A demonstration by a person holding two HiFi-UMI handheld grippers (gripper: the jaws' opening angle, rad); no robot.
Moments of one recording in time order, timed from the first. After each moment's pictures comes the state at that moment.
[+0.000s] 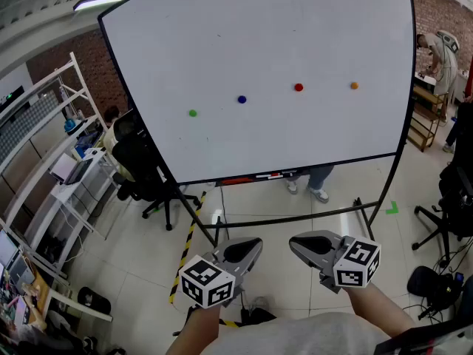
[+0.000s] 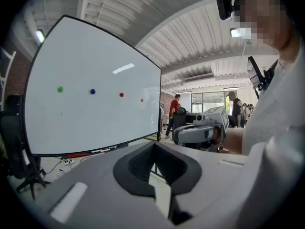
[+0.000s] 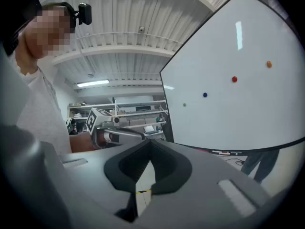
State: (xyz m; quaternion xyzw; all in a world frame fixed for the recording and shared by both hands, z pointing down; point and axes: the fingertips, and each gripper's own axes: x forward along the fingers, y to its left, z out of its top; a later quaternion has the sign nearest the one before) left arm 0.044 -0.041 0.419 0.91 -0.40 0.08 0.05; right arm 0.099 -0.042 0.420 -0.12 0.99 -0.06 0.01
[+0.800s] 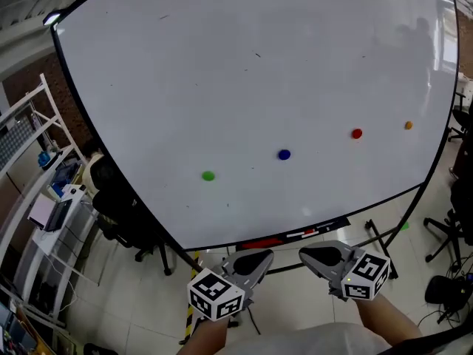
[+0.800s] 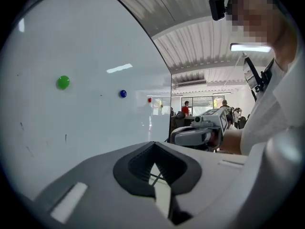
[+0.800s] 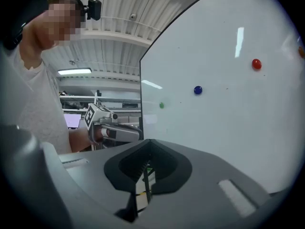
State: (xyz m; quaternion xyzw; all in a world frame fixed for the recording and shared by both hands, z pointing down) left arm -0.123 -0.298 0.399 0.94 -0.32 0.07 0.04; right arm -0.072 -0.294 0.402 -0.20 0.98 -0.03 -0.02
